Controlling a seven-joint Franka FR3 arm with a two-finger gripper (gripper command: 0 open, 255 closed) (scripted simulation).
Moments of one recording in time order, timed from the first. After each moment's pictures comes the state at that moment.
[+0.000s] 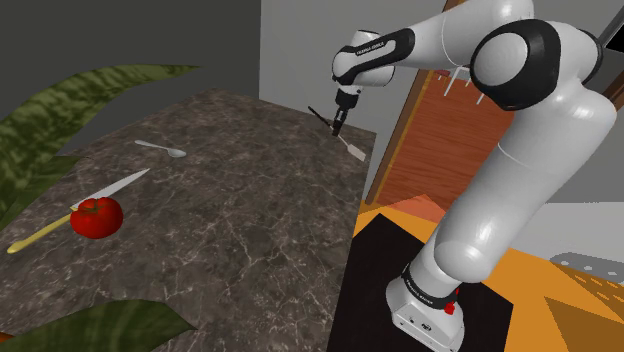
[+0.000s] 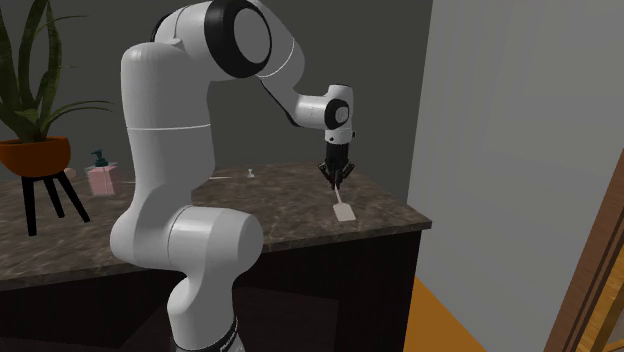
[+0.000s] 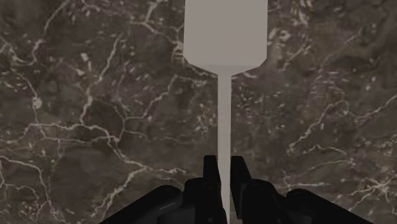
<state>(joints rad) 0.07 0.01 -0.46 -2.10 0.06 2.15 -0.85</state>
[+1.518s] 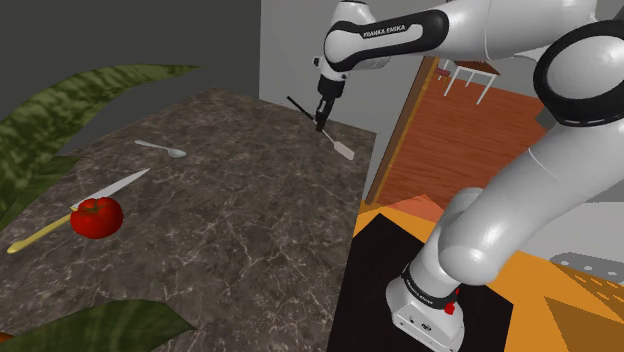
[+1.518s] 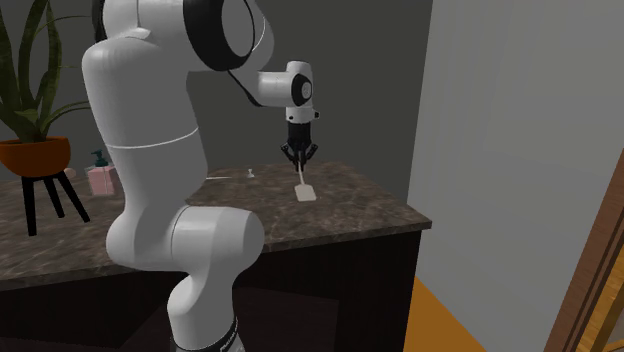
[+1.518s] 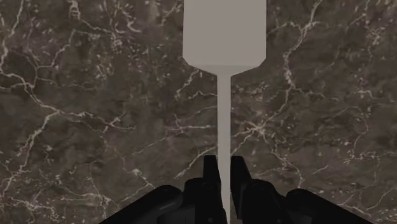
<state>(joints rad) 0.17 -0.21 -0.31 -2.16 -0.03 2.02 -0.55</state>
